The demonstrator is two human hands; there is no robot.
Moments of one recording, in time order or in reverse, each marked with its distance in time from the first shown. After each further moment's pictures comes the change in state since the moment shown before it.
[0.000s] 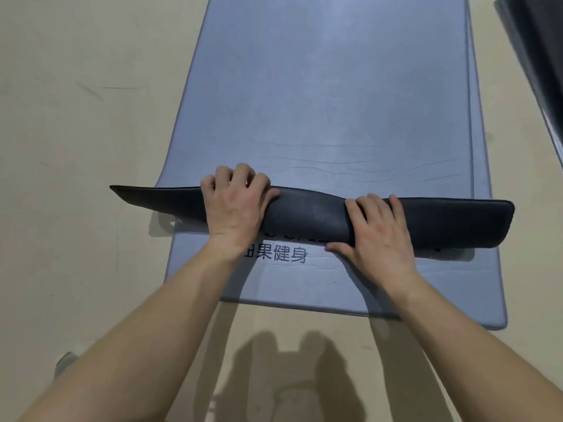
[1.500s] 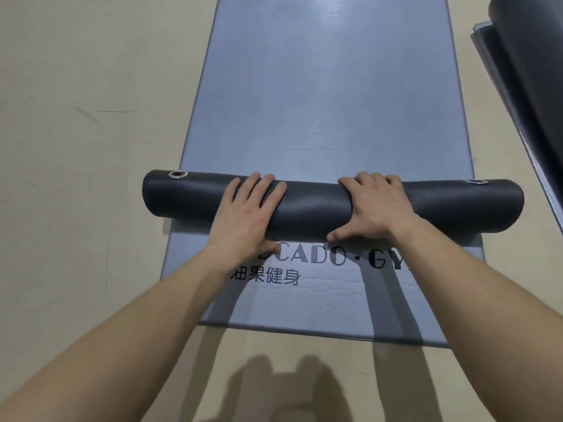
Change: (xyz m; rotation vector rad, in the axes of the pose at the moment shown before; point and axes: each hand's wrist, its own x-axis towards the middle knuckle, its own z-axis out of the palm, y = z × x) left_hand 0.019 -0.001 0.010 -0.031 -0.465 0.292; right_hand 0.093 0.032 -0.057 -0.002 -0.317 0.030
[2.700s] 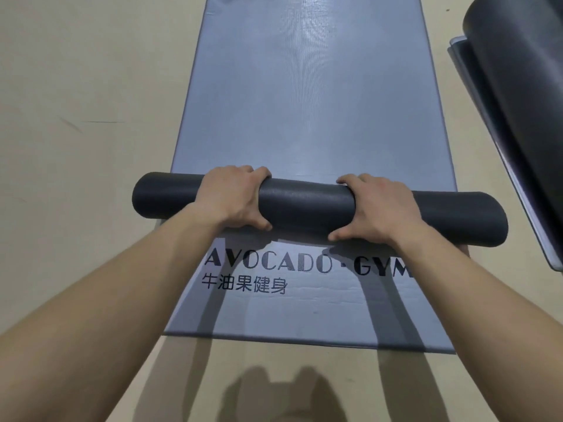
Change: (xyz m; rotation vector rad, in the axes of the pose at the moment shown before) left_hand 0.064 -0.014 -0.064 -0.093 -0.225 -0.058; right_hand -0.017 0.016 -0.029 0.080 0.031 0.062
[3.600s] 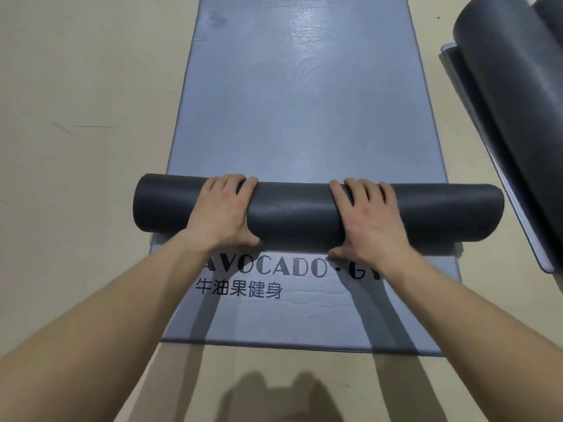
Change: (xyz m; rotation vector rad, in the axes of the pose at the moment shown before) left_hand -0.019 -0.003 0.035 -0.015 0.129 0.011; right_hand -0.013 0.001 0.034 -0.169 0.243 -0.079
